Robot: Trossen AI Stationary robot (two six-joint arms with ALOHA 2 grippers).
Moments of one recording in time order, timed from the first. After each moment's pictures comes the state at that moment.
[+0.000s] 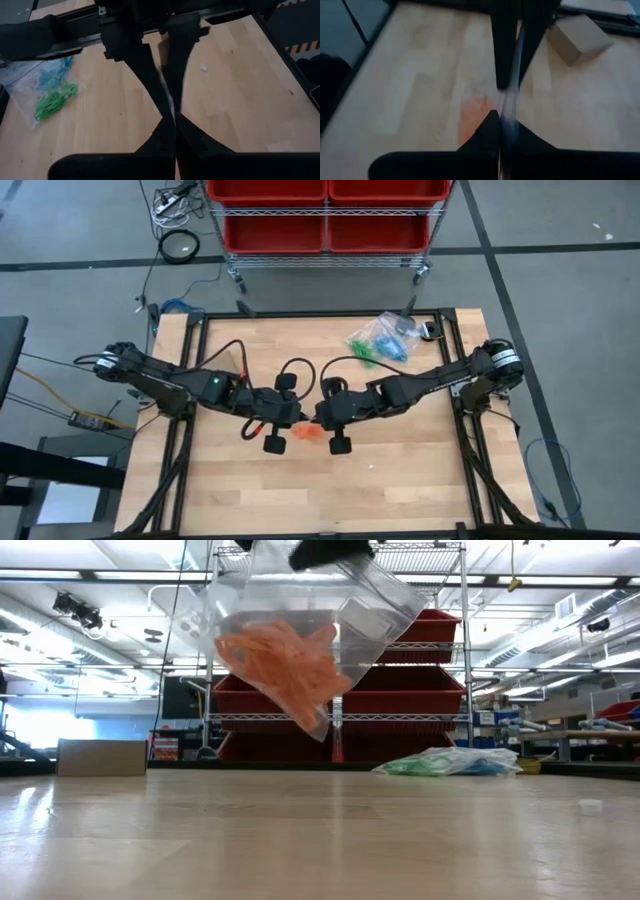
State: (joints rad) left arm -0.30 1.41 1.28 -0.56 -0.22 0.03; right arm 0.26 1.72 1.46 -0.42 0.18 0.02
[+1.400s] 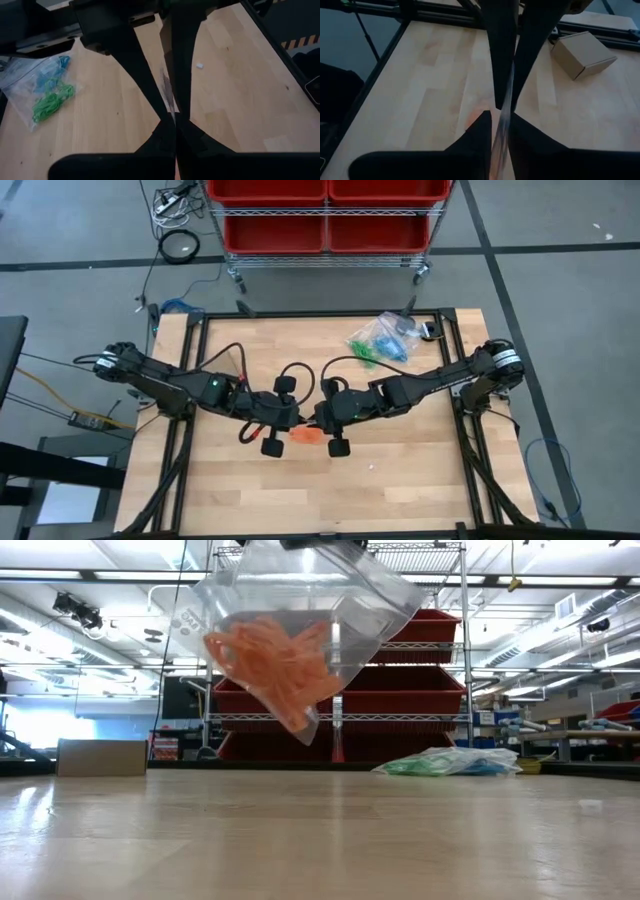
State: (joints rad) left arm -0.32 1.41 1.28 -0.57 -0.23 0.04; right arm 0.27 1.71 1.47 -0.36 0.16 0.03
